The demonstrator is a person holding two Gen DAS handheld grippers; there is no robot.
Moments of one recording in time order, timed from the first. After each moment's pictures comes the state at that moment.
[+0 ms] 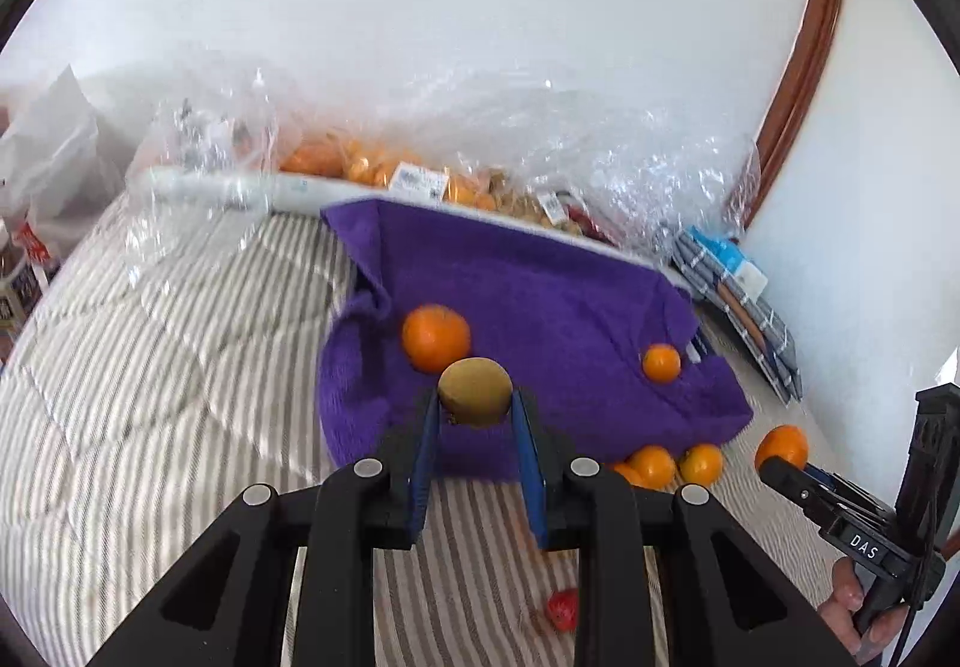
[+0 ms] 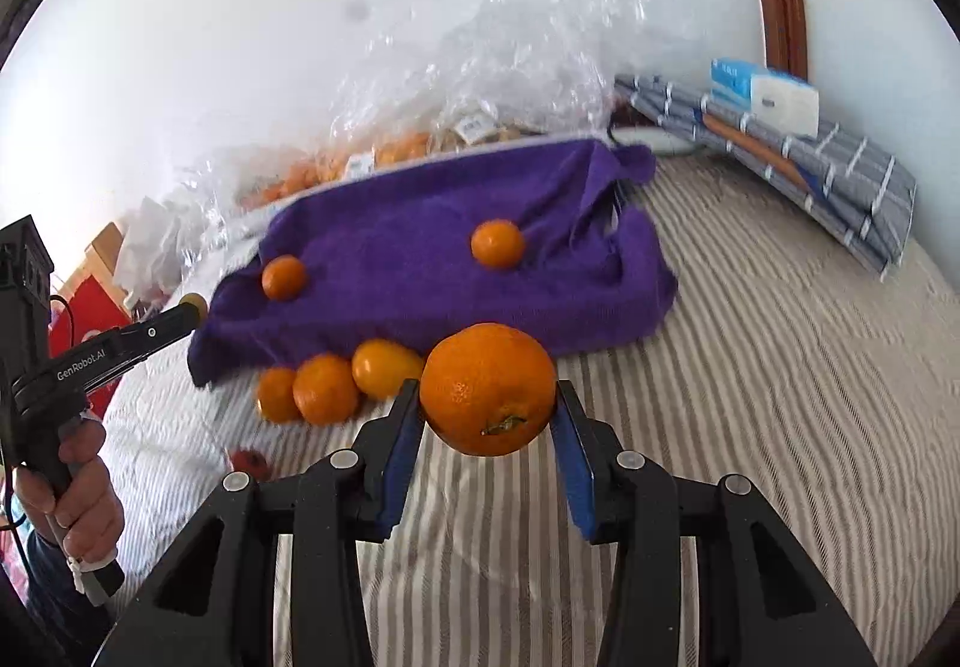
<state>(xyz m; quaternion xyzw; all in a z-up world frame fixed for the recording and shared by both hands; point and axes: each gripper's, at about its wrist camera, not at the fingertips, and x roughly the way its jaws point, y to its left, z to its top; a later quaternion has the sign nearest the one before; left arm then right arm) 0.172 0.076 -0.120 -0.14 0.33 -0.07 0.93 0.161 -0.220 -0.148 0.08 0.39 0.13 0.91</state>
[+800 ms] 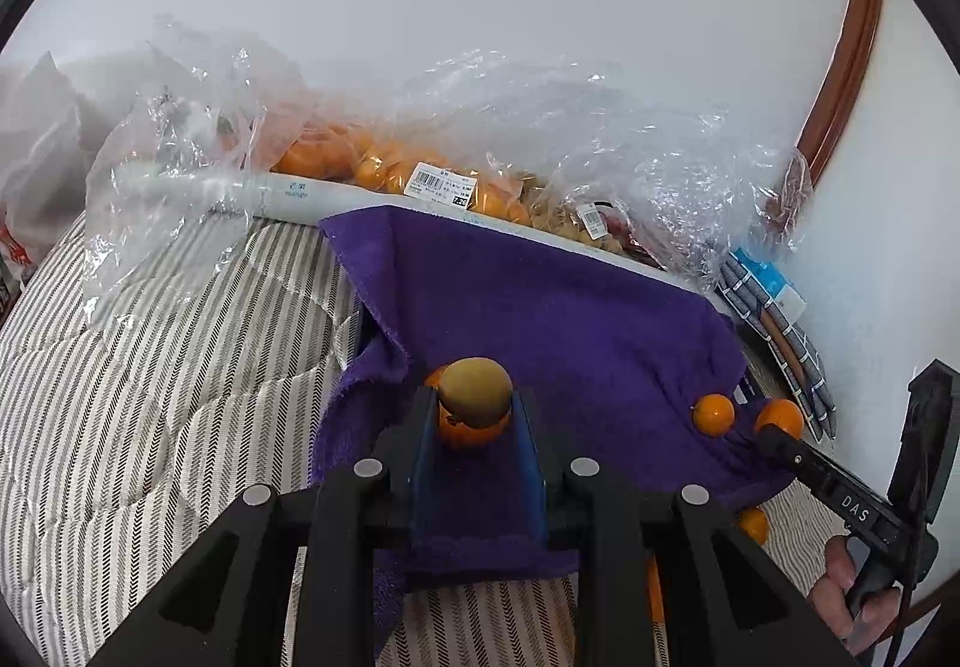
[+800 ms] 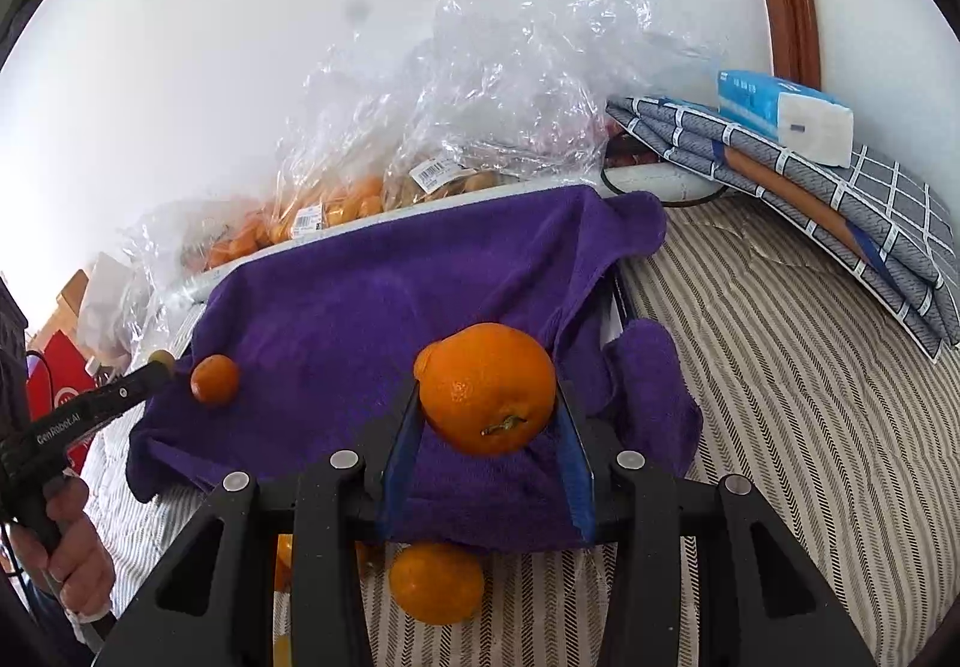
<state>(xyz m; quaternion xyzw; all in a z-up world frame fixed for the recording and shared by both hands) 0.229 0.082 -0.142 -0.15 0.34 -0.06 0.92 0.250 -0.220 -0.165 0.10 0.38 0.11 0.91</state>
